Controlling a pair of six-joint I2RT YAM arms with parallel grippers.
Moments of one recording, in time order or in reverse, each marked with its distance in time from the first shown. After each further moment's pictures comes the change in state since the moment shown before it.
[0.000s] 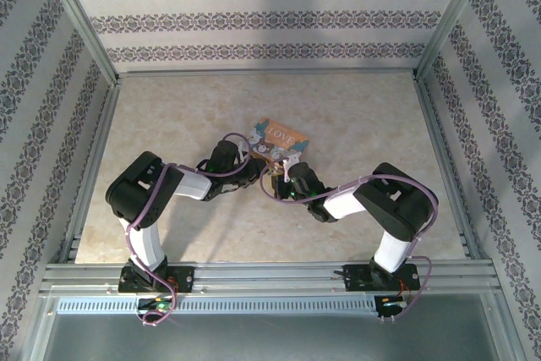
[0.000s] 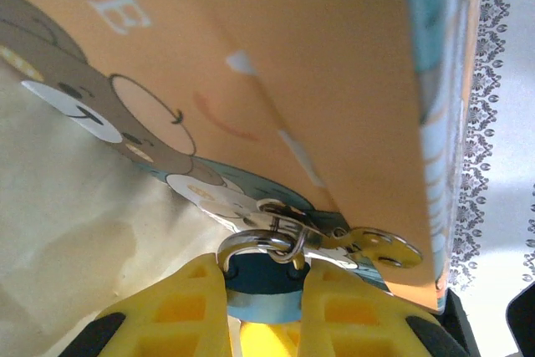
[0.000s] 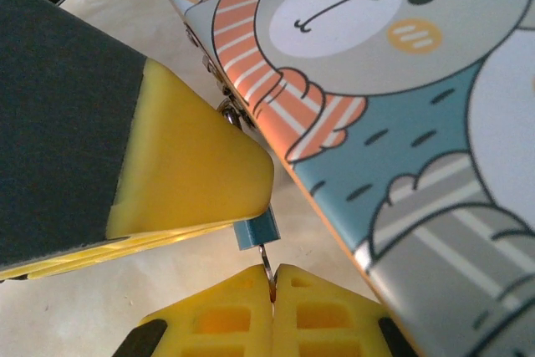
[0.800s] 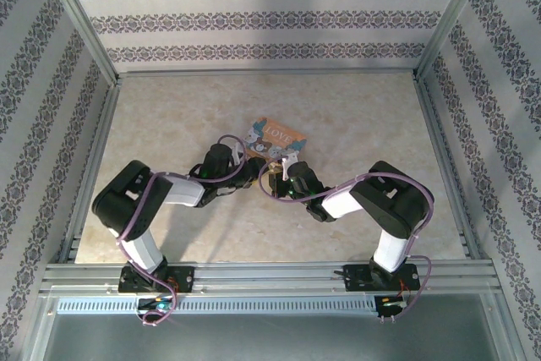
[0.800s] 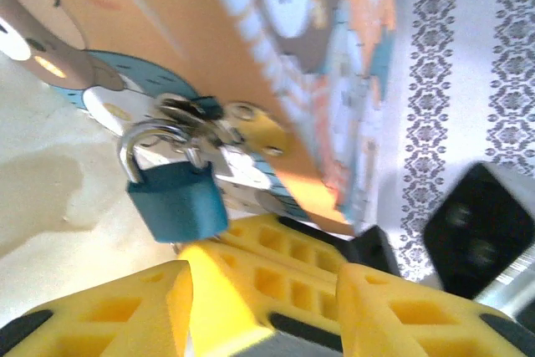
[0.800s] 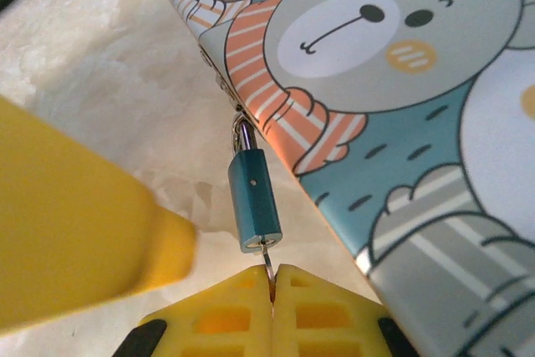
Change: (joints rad) left arm 0.004 -0.143 -0.100 0.043 0.012 -0.016; right arm 0.000 0.028 0.010 0.063 -0.022 0.026
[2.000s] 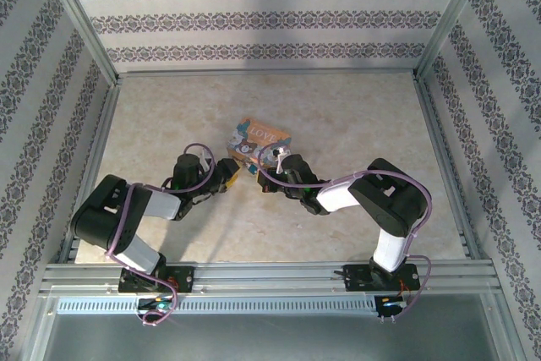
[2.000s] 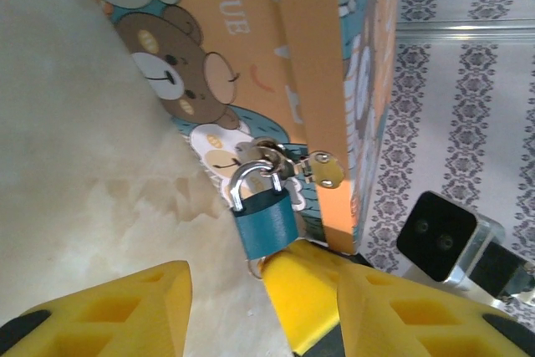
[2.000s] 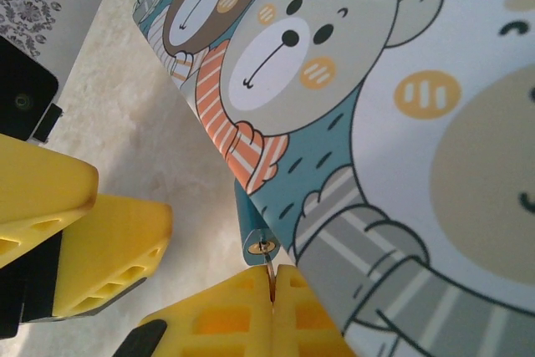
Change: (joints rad) left arm 0.188 -0.122 -0.237 0.158 0.024 -0.145; right arm 0.000 0.018 0.100 -0.060 -0.169 0.297
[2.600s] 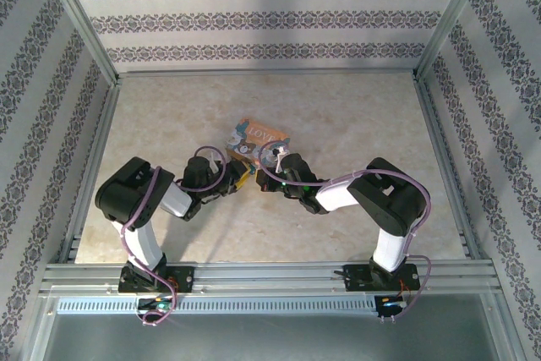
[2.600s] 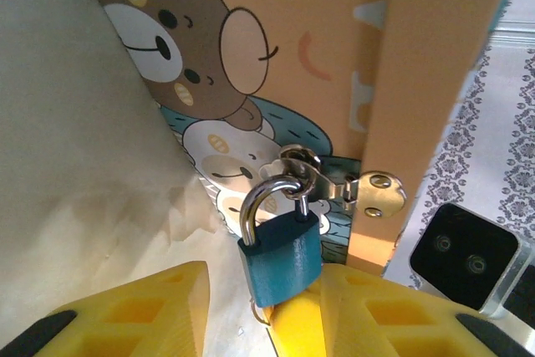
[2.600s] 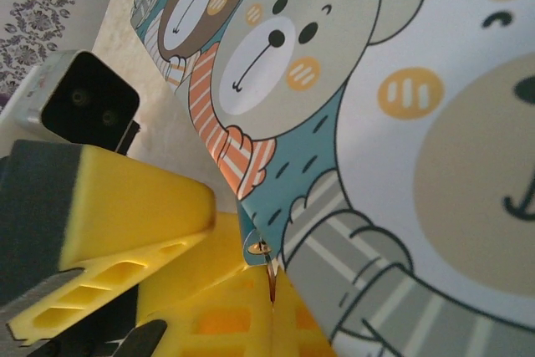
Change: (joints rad) left arm -0.060 0.225 0.034 0.236 -0.014 -0.121; right arm 0.000 0.008 0.012 -0.002 -0.023 0.063
